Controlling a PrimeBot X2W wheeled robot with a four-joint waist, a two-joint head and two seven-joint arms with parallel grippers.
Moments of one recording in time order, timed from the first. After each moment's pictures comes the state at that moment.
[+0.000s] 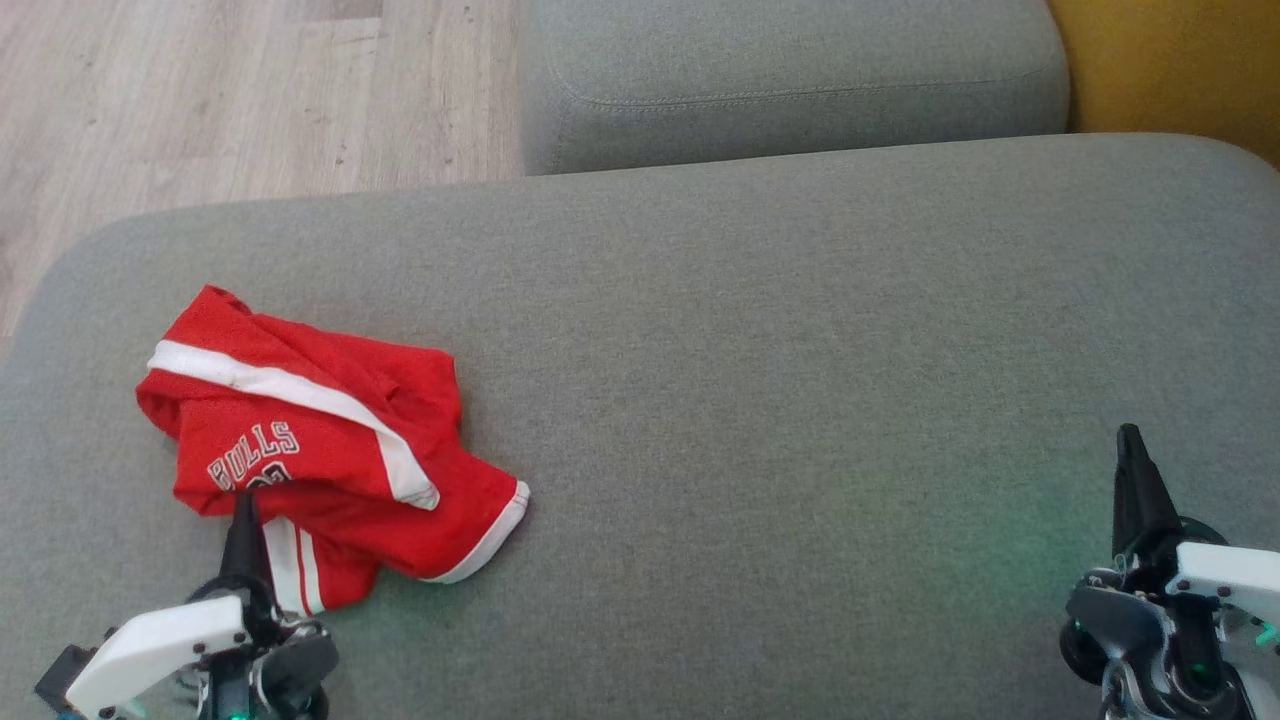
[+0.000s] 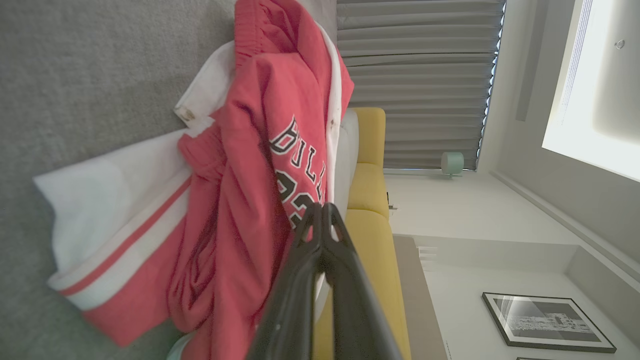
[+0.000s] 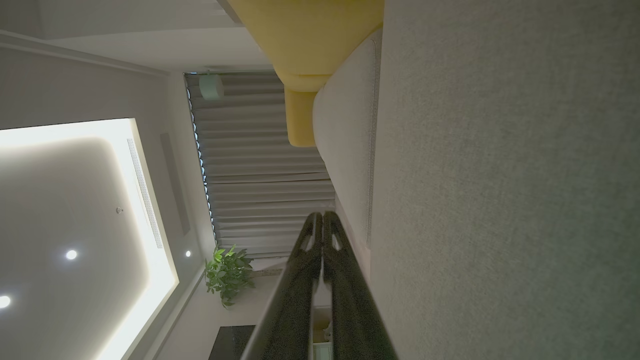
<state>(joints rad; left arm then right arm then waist) -0.06 0.04 0.08 0.28 -1.61 -0.12 0.11 -0.05 -0.05 -0.13 0.28 1.61 0.13 0.11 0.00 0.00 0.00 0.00</state>
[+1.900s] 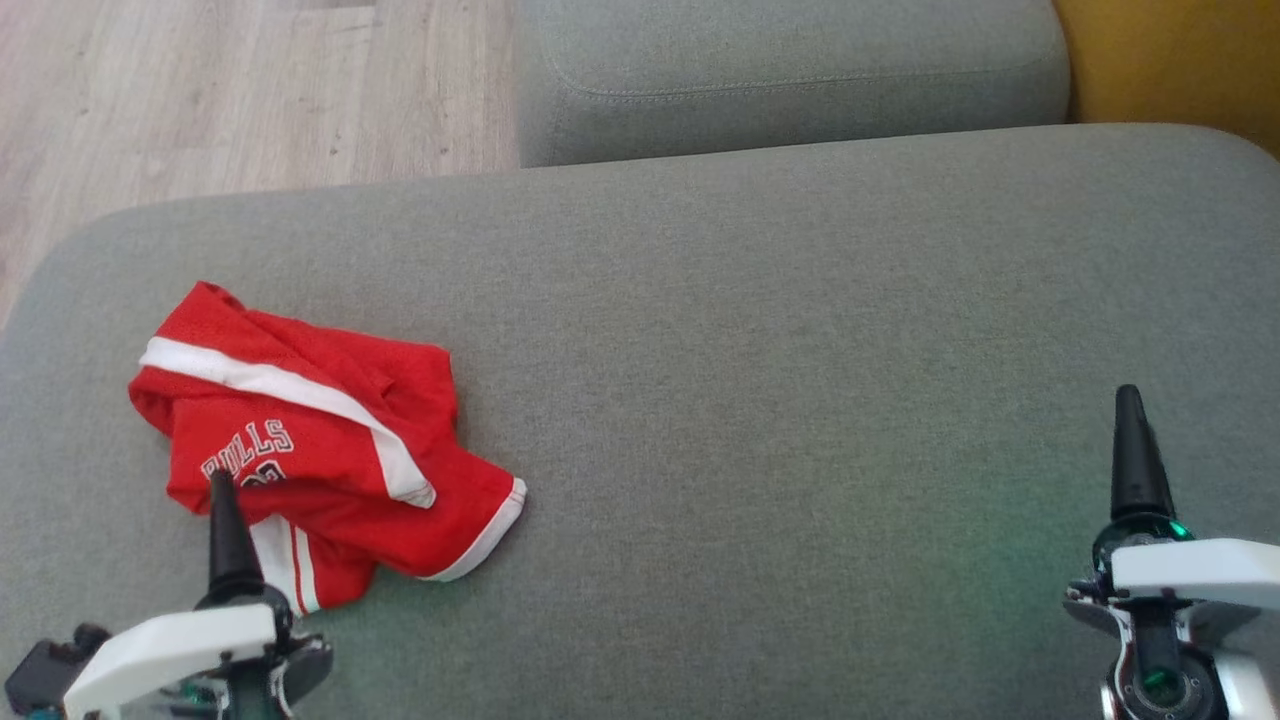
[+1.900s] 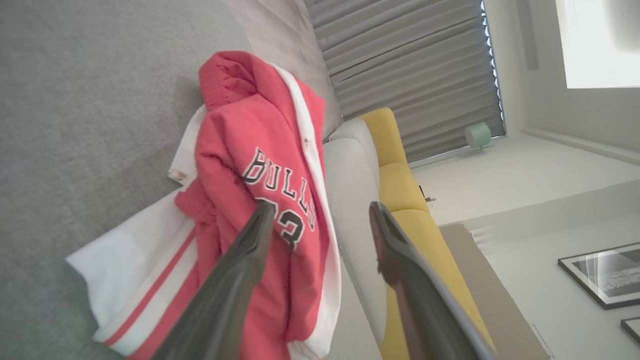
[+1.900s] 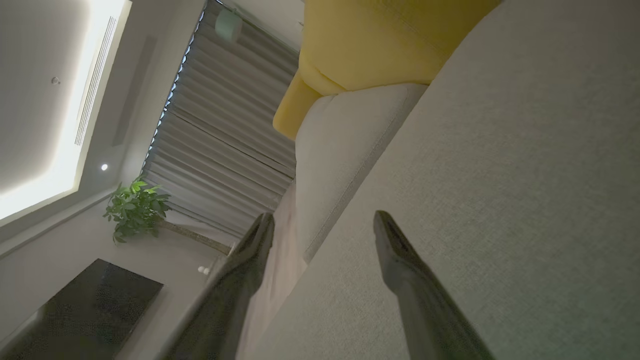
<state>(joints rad) 0.00 0.04 0.07 0.19 -1.31 -0.10 -0.01 -0.01 -0.04 -0.11 0.18 1.07 0.13 -0.01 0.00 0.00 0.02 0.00</state>
